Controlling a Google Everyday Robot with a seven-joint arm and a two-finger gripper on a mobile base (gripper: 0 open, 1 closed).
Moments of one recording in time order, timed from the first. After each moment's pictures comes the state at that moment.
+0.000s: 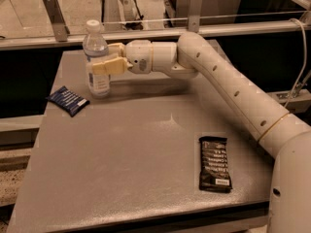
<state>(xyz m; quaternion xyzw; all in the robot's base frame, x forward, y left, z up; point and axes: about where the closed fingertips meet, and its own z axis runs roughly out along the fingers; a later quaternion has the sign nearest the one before) 0.640 0.137 0.919 -0.48 0.49 0.52 0.50</state>
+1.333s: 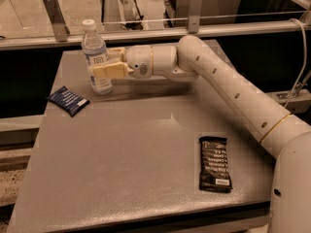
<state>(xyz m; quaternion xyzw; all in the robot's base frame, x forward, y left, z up) 0.636 0.139 0.907 -0.48 0.51 0.53 0.48</state>
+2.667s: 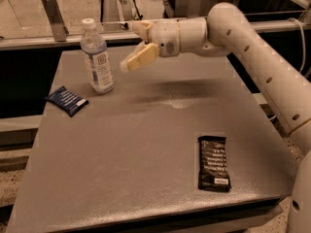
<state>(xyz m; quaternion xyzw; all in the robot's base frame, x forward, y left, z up) 0.642 0.070 0.952 -0.54 0.53 0.44 0.49</state>
